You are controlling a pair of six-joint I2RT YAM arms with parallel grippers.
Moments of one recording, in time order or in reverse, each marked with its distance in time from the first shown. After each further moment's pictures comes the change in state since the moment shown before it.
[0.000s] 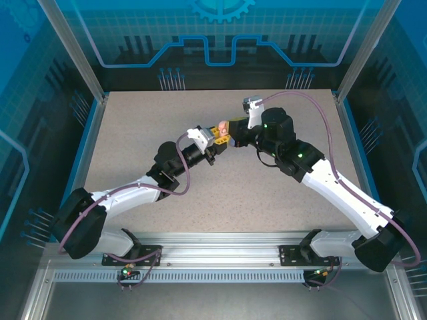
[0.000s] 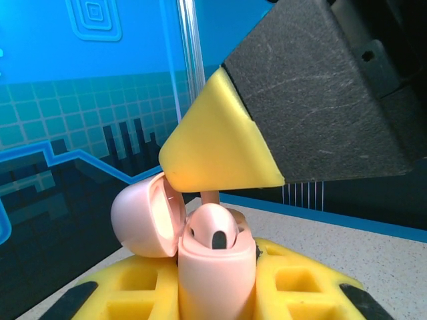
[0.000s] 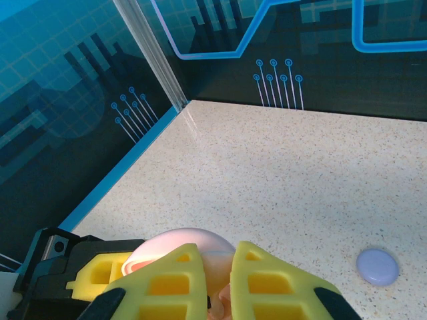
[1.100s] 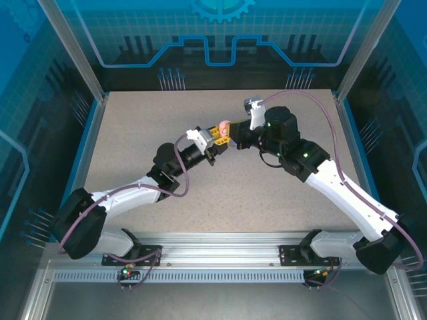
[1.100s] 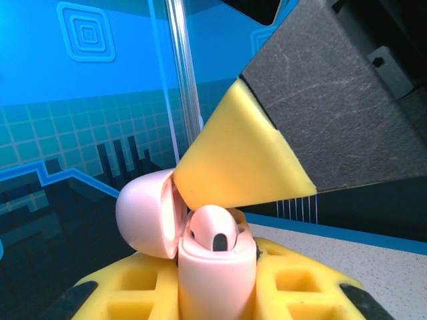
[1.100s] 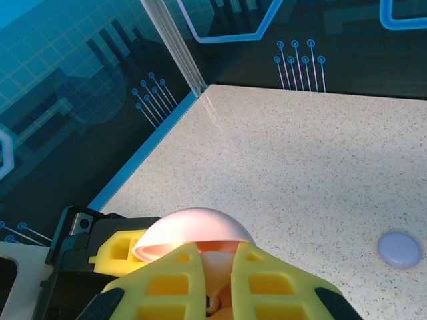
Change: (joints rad) left arm -0.009 -0.002 -0.004 0.051 0.016 0.000; right arm -0.008 -0.014 0.044 -0.091 -0.086 0.023
